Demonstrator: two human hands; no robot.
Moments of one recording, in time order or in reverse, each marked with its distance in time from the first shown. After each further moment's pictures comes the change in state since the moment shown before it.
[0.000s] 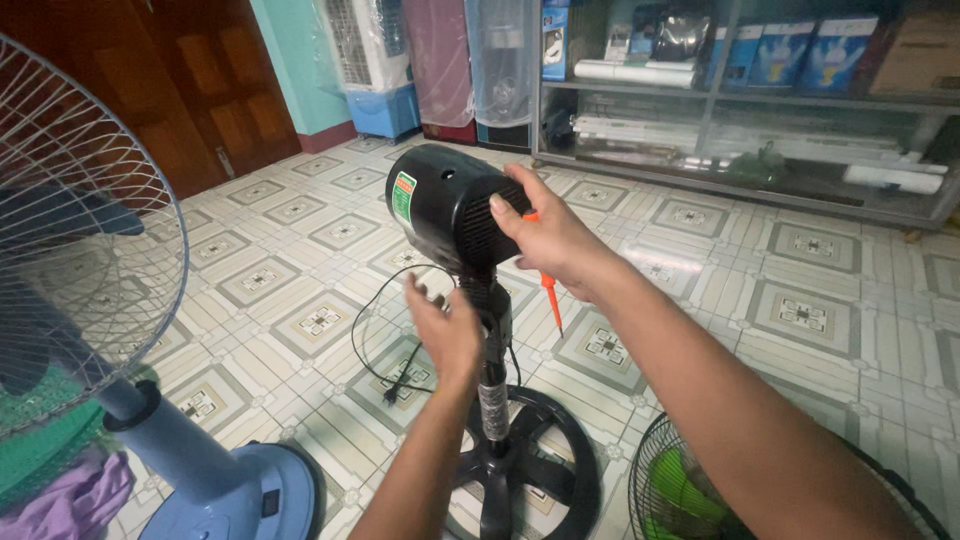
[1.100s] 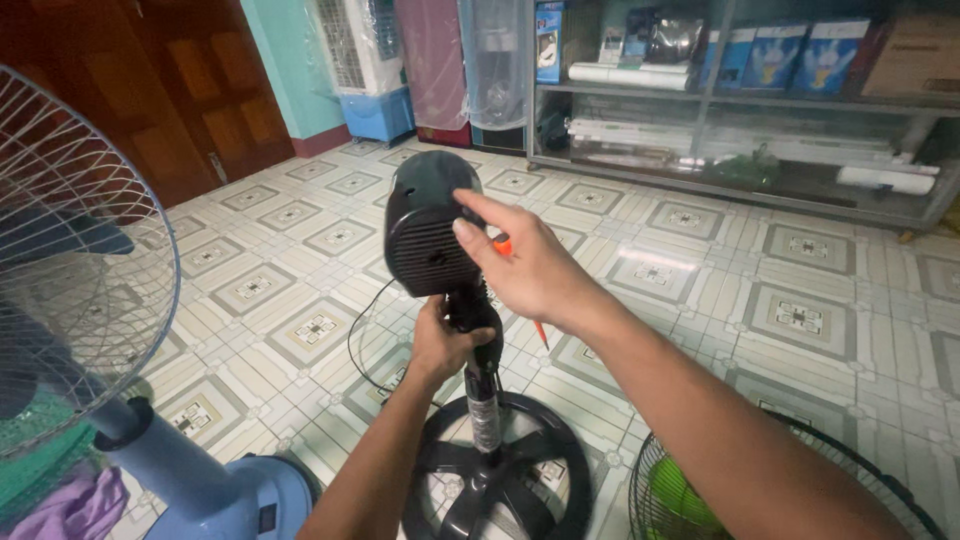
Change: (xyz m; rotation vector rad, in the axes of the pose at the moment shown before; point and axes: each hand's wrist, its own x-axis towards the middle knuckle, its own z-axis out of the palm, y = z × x) left_hand 0.044 -0.046 -0.011 -0.065 -0.625 0.013; right_hand -0.028 -0.031 0.018 -0.161 -0.045 -0.214
